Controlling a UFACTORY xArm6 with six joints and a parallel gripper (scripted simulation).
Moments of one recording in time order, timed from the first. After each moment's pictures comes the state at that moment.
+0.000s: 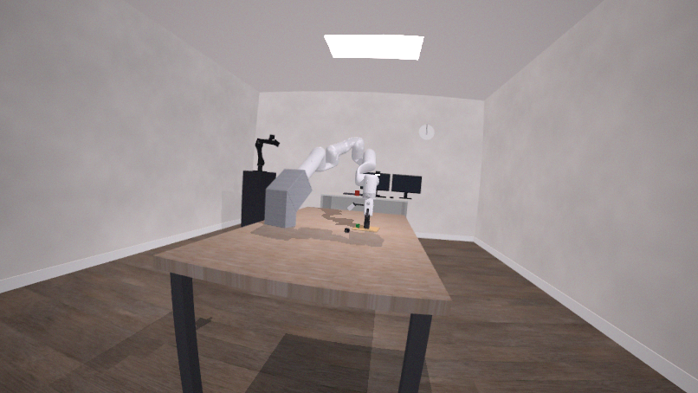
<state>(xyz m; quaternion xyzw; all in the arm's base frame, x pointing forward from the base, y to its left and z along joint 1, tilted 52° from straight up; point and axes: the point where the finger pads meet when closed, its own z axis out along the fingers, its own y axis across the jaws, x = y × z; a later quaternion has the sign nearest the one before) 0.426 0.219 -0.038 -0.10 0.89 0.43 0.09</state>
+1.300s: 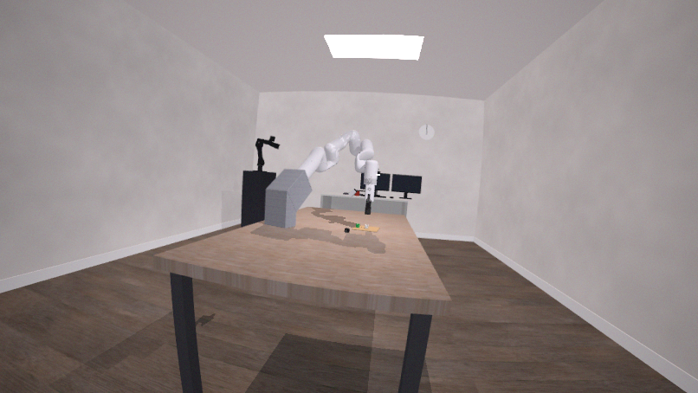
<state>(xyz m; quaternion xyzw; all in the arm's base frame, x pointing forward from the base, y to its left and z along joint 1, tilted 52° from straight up) 0.420 0.156 0.011 -0.10 0.89 0.43 0.09</state>
